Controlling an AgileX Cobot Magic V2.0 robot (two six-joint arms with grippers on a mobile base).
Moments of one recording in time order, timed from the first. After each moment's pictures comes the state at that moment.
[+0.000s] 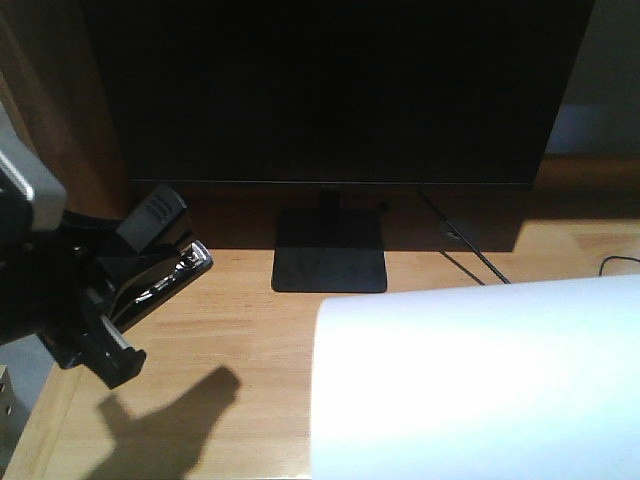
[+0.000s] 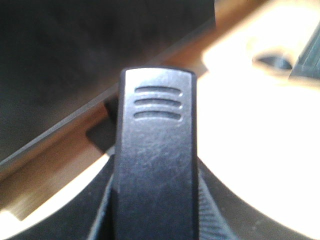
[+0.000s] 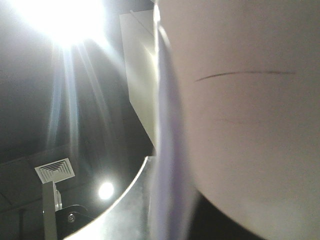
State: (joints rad) left arm -0.43 0.97 -0.73 -0.69 0.33 0.96; right arm 0.01 0.14 -0.20 -0.39 -1.04 1.76
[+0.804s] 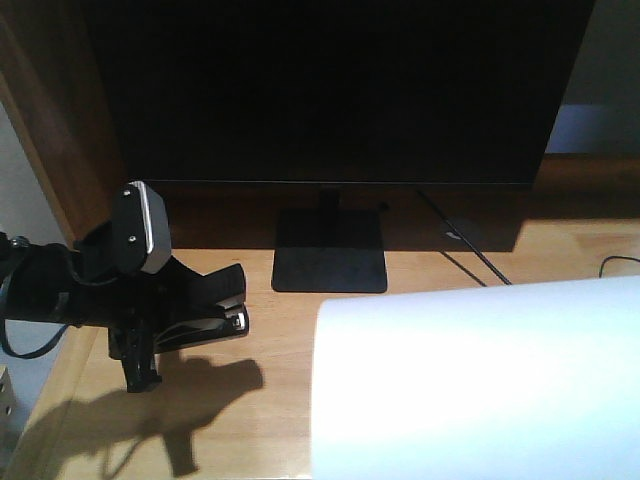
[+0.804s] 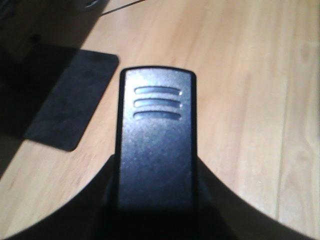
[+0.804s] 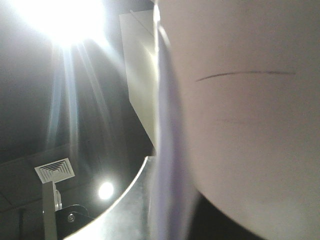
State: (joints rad) left arm -0.16 1.48 -0.84 -1.21 0.79 1.99; right arm 0.01 0.14 -0.20 -0.39 -1.04 1.76
